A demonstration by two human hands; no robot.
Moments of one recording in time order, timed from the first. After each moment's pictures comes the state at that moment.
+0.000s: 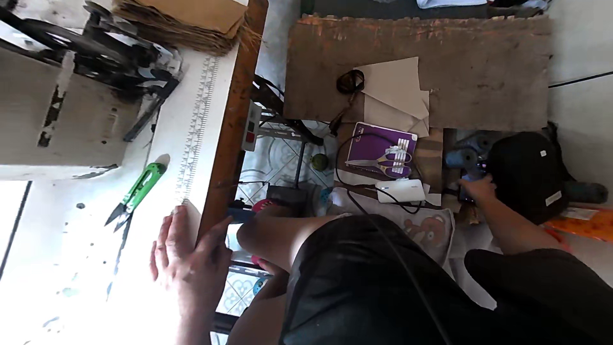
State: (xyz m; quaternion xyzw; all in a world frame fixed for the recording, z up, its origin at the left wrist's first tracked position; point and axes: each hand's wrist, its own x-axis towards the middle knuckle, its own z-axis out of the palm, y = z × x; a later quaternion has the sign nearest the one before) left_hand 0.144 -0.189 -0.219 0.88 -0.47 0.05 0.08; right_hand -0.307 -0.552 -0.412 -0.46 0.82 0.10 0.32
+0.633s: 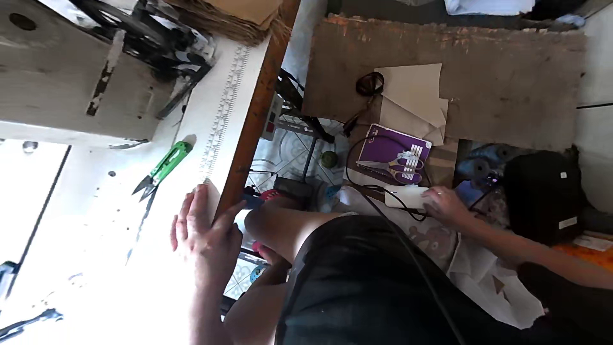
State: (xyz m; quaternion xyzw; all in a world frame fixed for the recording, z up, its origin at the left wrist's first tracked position) left_hand 0.141 -0.191 -0.216 0.88 -0.46 0.05 0.09; right_hand -0.241 -0.501 -0.371 -0.87 0.31 0.14 0.35
